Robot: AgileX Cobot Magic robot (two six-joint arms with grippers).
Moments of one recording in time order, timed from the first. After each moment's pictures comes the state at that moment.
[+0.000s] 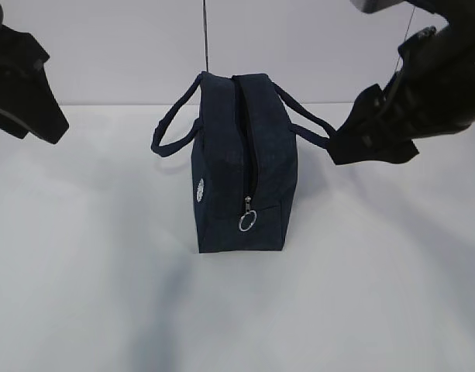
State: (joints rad) left arm -0.40 1.44 -1.39 -0.22 1.24 0.06; right arm 0.42 1.33 -1.17 0.24 0.89 -0.37
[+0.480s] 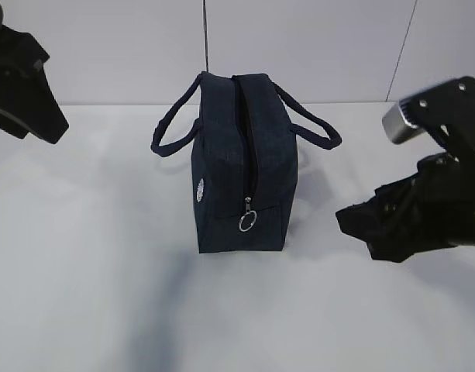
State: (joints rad) left arm -0.40 1.44 -1.39 -0.22 1.24 0.06; right arm 0.42 1.21 -0.65 0.46 0.29 -0.50
